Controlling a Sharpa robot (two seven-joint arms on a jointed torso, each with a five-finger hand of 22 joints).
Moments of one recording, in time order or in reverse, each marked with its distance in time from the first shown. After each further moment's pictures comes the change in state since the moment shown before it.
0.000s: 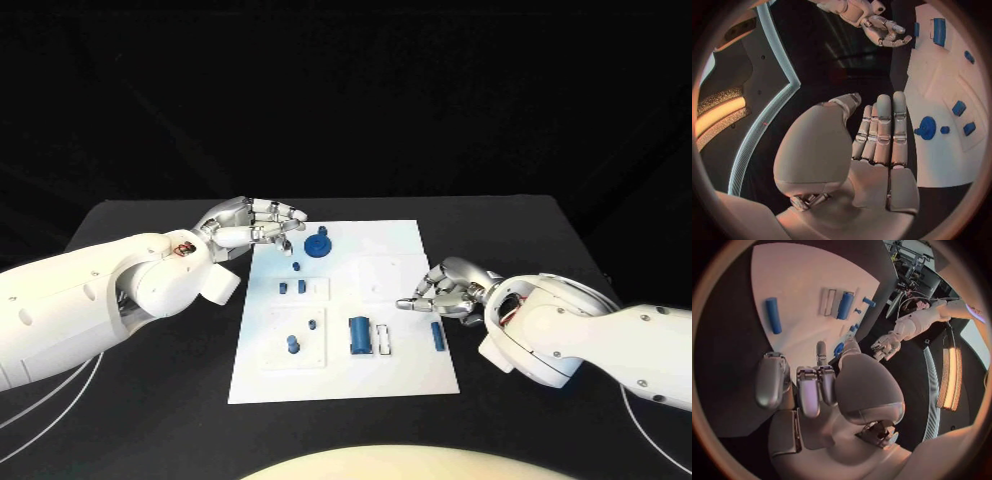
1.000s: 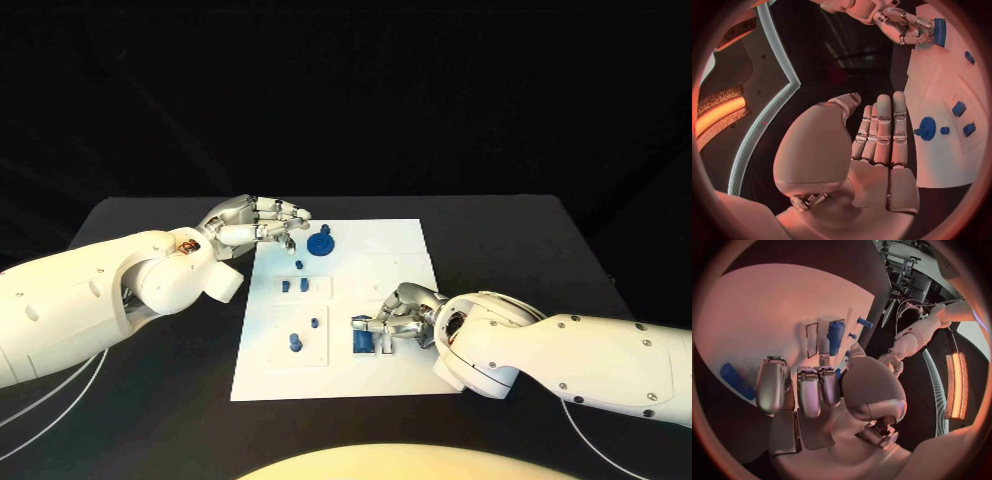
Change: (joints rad) left arm 0.000 0.005 0.000 -0.002 0.001 0.000 -0.001; left_hand -0.004 -0.004 0.000 0.000 0.000 0.000 0.000 0.000 0.000 0.000 0.000 0.000 0.002 0.000 0.000 0.000 0.000 0.000 0.000 0.000 0.000 0.001; right arm -0.072 0.224 -0.007 -0.114 0.049 0.039 -0.024; right_hand -0.214 -0.009 0.042 0.009 0.000 0.103 -0.043 0.061 0.010 -0.001 -0.026 0.028 -0.002 -0.002 -0.020 0.006 0.000 0.000 0.001 -0.010 0.072 -0.001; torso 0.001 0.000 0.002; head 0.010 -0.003
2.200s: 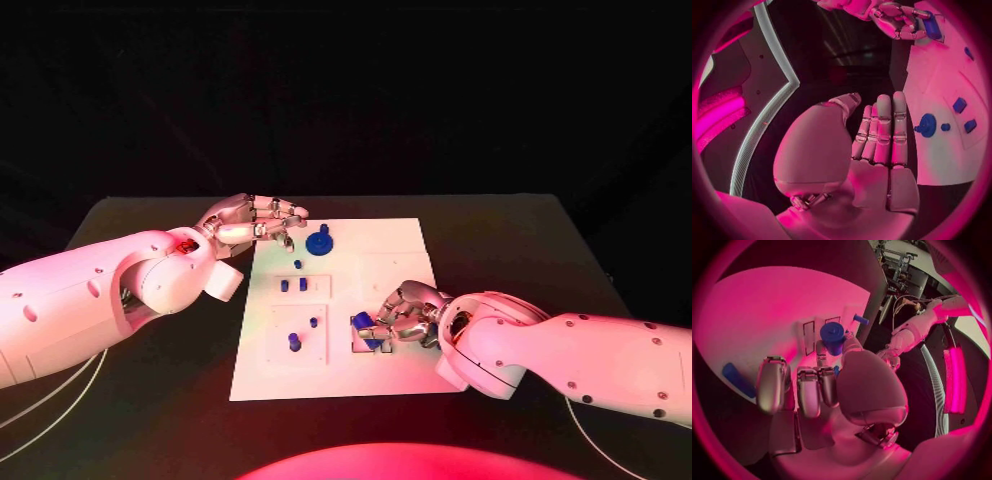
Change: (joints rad) left arm 0.000 0.003 0.000 0.000 0.002 -0.028 0.000; left_hand 0.000 0.000 0.000 0.000 0.000 0.000 0.000 0.000 0.000 0.004 -0.004 0.000 0.001 0.000 0.000 0.000 0.001 0.000 0.000 0.000 0.004 0.001; right arm 0.001 -0.027 0.000 0.021 0.037 -0.022 0.035; right_hand 0.232 -0.035 0.139 -0.004 0.001 -0.020 0.024 -0.041 -0.072 0.000 0.000 0.000 0.000 0.000 0.000 0.000 0.000 0.000 0.000 0.000 0.006 0.000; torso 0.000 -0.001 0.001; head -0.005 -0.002
